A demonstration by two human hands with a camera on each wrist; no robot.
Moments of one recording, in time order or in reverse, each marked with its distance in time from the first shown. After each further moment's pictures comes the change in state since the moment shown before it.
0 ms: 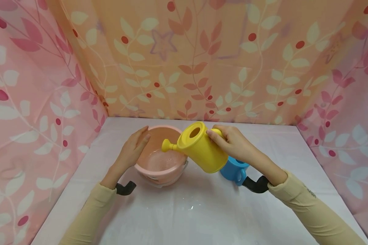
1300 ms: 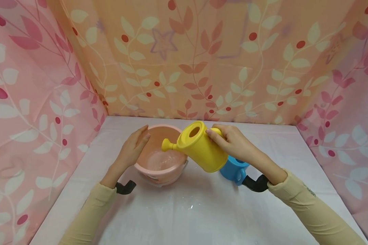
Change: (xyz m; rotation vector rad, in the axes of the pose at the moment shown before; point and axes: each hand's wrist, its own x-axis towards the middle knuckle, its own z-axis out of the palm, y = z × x) left_hand 0.000 0.000 0.000 0.007 0.007 0.004; right_hand 0.002 -0.003 0.000 -0.012 -0.008 -0.001
